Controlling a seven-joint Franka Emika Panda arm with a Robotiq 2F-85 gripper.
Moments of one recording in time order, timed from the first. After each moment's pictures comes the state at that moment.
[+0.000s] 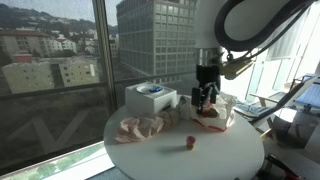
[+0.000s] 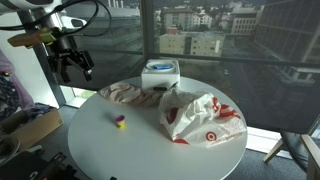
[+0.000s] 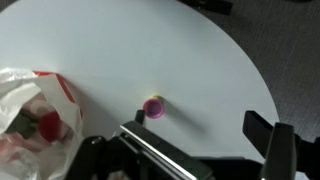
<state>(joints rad) 0.17 -0.31 0.31 -2.56 -0.09 2.22 0.22</state>
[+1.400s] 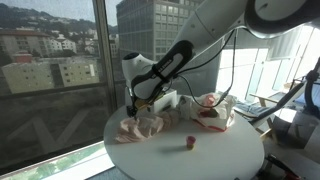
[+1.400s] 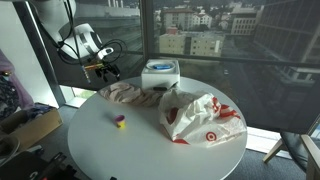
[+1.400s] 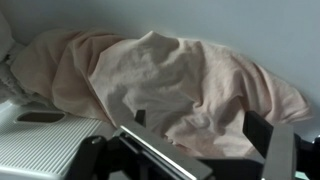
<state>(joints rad) 0.44 0.80 0.05 -1.48 -0.49 2.37 0.57</state>
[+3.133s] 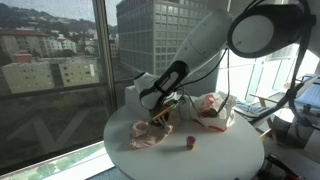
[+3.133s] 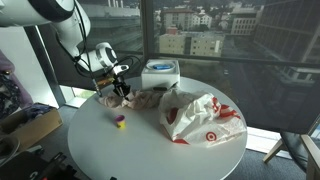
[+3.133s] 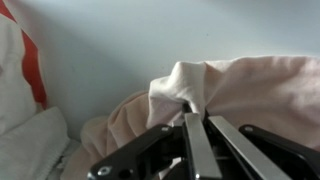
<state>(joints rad) 0.46 0.93 -0.09 -1.43 -0.34 2.13 0.58</state>
